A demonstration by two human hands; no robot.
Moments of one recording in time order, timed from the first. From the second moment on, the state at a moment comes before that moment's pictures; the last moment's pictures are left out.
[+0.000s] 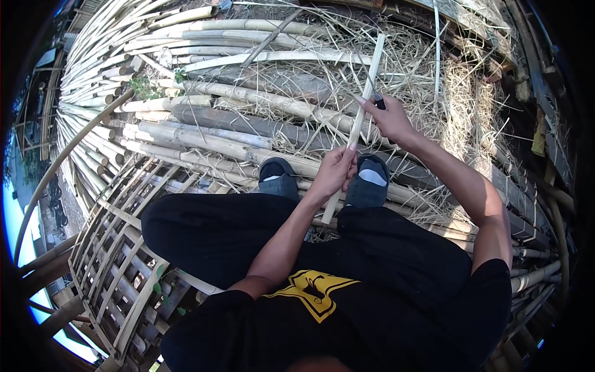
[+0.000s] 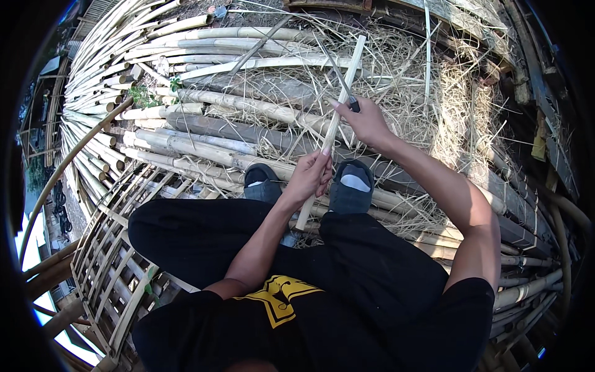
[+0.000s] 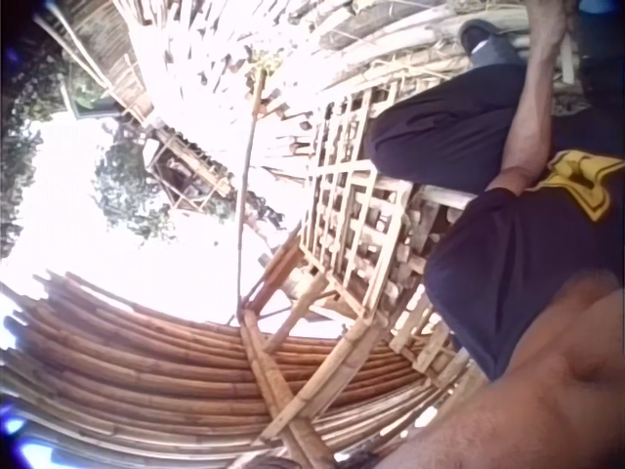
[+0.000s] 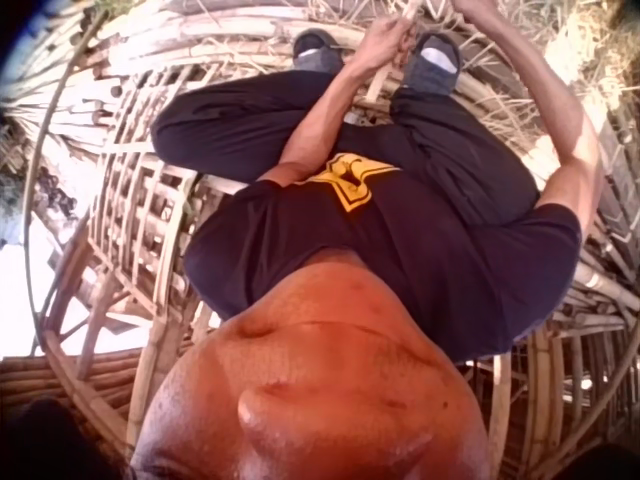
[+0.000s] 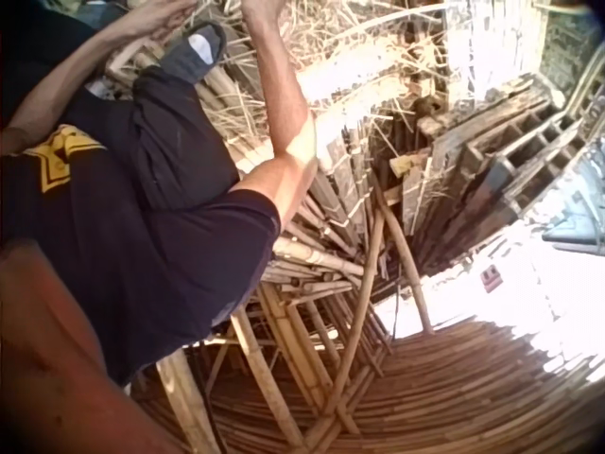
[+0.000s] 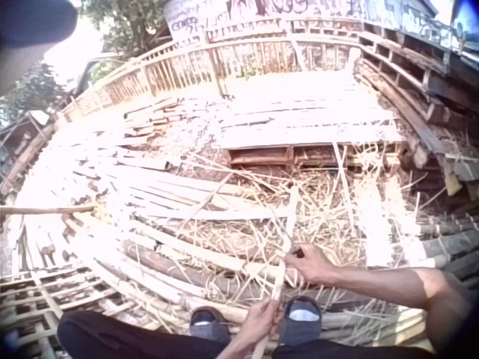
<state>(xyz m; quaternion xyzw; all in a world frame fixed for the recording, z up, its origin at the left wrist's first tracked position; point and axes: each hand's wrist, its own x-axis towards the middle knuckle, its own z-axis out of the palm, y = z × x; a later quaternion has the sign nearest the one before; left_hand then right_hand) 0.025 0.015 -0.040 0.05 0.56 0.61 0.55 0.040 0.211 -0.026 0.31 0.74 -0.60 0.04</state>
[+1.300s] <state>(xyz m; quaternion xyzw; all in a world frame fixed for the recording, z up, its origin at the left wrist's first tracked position) 0.008 0.009 -0.050 0.03 0.44 0.69 0.58 0.090 0.219 -0.026 0.01 0.94 -0.31 0.10</state>
